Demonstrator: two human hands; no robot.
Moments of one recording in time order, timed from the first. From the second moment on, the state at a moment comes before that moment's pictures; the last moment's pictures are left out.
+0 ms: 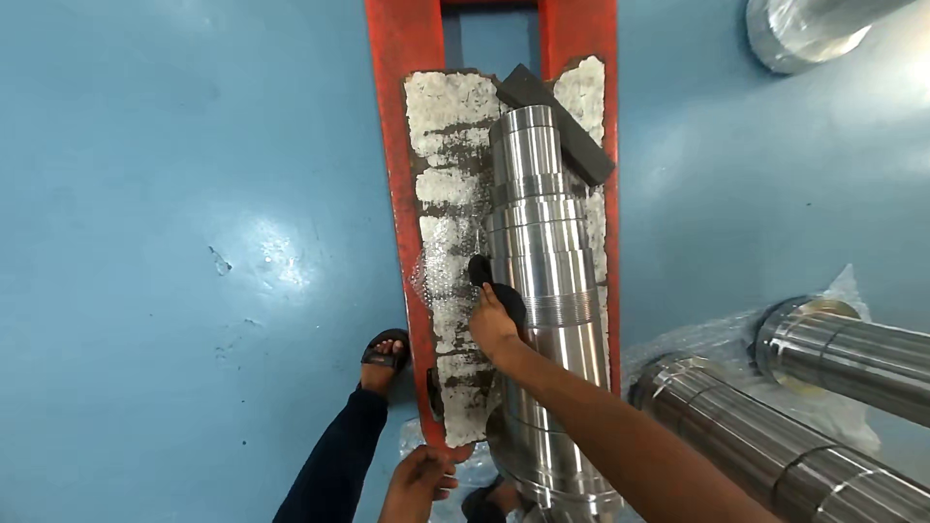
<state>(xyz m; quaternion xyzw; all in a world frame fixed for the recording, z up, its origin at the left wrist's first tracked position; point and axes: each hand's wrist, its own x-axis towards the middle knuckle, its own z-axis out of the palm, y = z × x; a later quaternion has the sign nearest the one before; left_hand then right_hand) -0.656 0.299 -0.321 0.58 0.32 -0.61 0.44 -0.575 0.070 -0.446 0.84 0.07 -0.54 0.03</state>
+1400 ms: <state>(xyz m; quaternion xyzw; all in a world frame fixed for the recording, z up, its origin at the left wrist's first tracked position) -0.648 0.309 -0.323 0.54 0.36 -0.60 0.47 -0.514 -0.019 -0.440 0.89 -0.45 -0.06 -0.09</state>
